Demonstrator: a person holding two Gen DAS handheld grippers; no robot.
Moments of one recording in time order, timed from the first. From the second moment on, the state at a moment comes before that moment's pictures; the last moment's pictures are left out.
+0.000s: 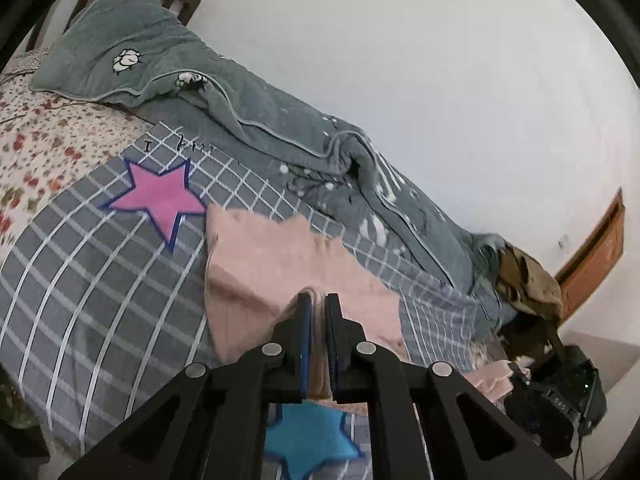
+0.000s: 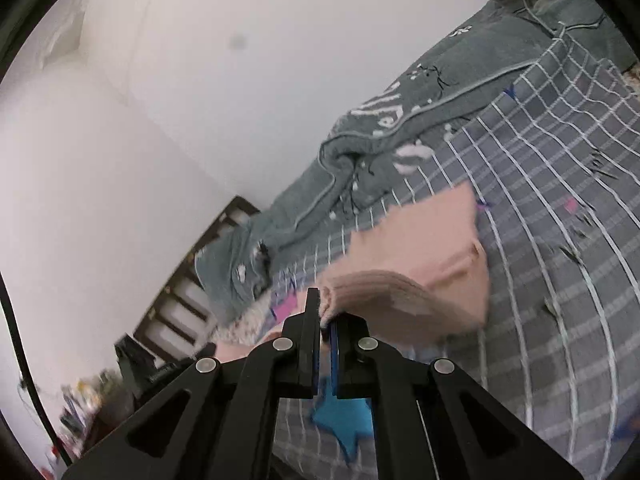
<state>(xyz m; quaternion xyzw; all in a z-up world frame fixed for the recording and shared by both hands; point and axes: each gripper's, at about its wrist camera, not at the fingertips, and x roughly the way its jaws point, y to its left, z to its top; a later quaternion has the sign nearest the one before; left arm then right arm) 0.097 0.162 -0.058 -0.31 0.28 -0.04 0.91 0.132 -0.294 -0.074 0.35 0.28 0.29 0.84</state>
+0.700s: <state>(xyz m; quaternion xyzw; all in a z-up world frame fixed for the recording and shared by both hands) 0.317 0.206 -0.141 -0.36 0.36 0.02 0.86 0.376 -0.239 -0.144 0.33 0.38 0.21 0.84</state>
